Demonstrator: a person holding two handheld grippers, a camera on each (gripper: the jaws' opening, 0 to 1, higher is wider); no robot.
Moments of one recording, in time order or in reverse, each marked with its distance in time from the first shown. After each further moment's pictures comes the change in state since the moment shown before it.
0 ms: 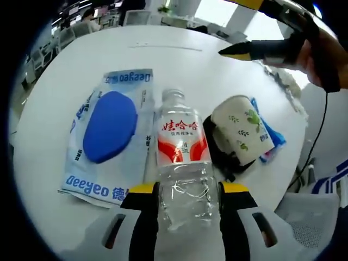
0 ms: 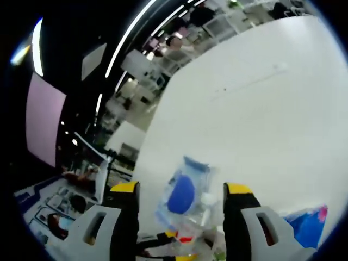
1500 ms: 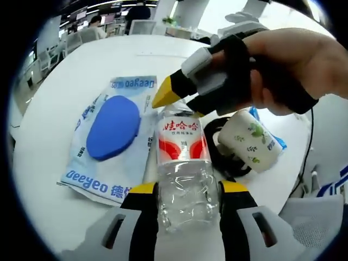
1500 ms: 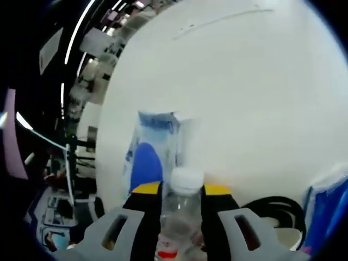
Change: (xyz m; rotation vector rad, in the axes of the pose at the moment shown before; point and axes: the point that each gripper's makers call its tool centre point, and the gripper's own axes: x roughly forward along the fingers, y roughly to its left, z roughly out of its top) left arm 0.001 0.000 0.002 -0.005 -0.088 0.019; right arm 0.068 -0.065 -0.072 0.156 0.209 -0.294
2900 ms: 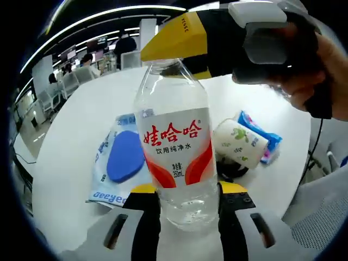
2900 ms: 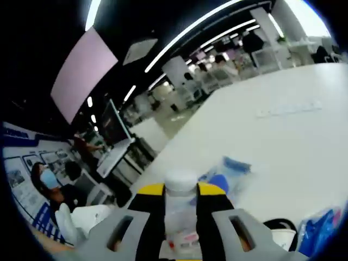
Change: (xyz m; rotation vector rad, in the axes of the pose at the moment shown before) left arm -0.037 -0.006 0.025 0.246 -0.218 0.091; right arm -0.121 0.109 -0.015 -0.557 -0.465 0.406
